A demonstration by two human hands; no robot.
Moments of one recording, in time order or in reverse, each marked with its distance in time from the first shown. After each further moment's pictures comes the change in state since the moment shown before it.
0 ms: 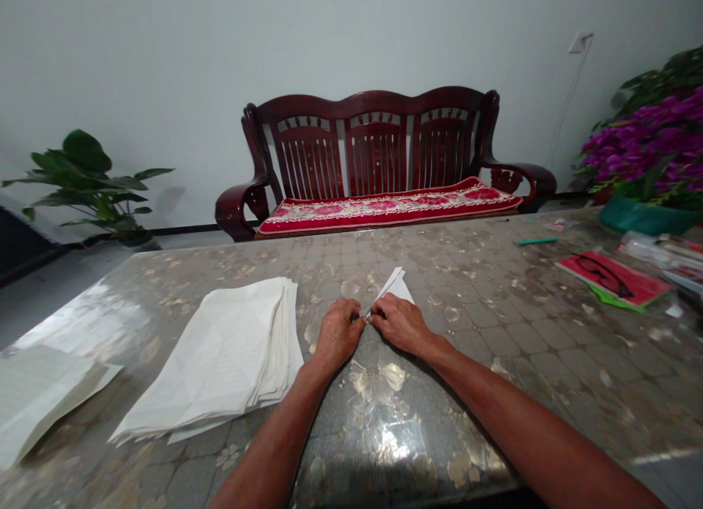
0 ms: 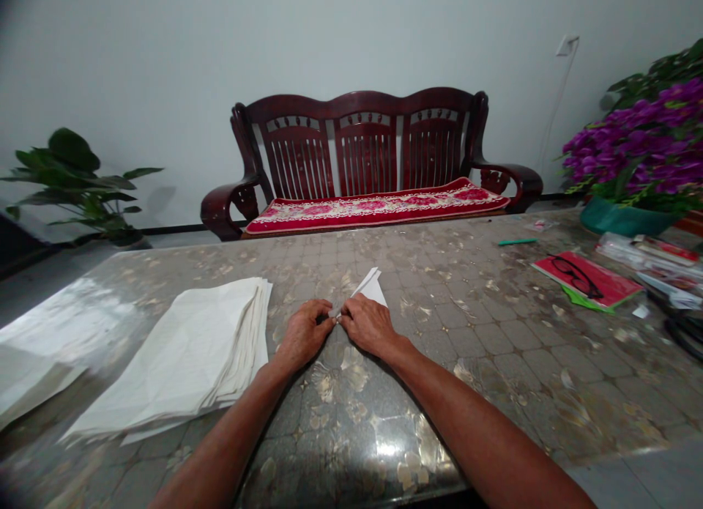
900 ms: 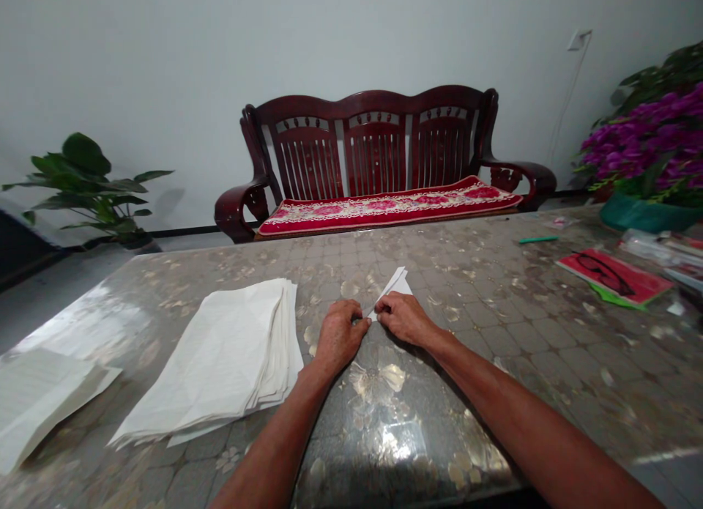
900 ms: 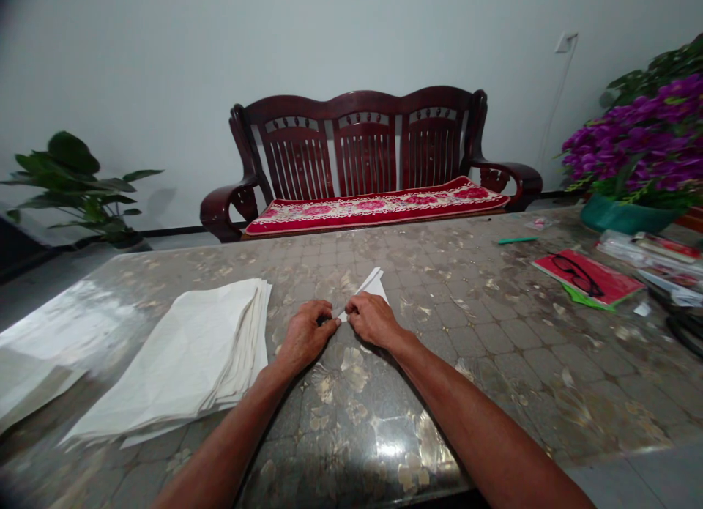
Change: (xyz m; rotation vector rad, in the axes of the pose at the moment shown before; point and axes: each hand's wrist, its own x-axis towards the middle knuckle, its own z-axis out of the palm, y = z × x) left_hand -0.002 0.000 0.003 0.002 0.015 0.037; right_hand 0.009 0.017 -0.003 0.139 0.000 -0.052
